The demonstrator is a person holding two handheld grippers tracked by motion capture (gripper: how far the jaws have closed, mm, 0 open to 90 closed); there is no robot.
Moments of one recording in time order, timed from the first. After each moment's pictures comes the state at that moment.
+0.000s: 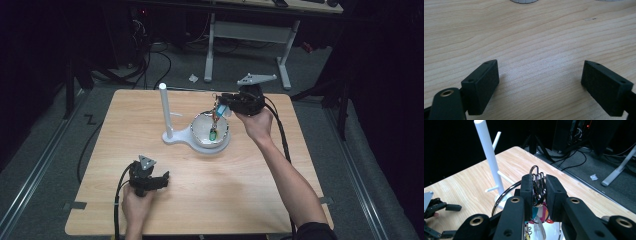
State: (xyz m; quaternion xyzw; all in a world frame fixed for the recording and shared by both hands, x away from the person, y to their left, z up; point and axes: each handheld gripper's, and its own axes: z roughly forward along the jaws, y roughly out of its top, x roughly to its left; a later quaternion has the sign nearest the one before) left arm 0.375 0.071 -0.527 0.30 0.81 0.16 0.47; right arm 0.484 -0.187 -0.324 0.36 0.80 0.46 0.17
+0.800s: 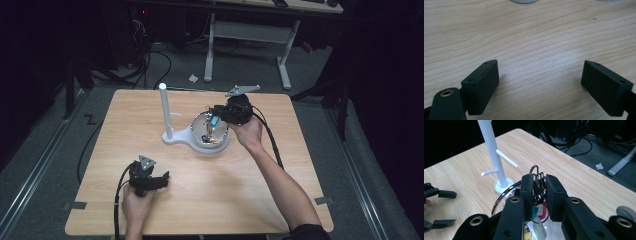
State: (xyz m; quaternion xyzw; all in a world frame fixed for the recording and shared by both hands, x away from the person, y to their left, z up) left arm 0.375 0.071 -0.527 0.30 0.81 0.16 0.47; right arm 0.490 -0.168 -0.367 0.36 0.82 0.42 0.15
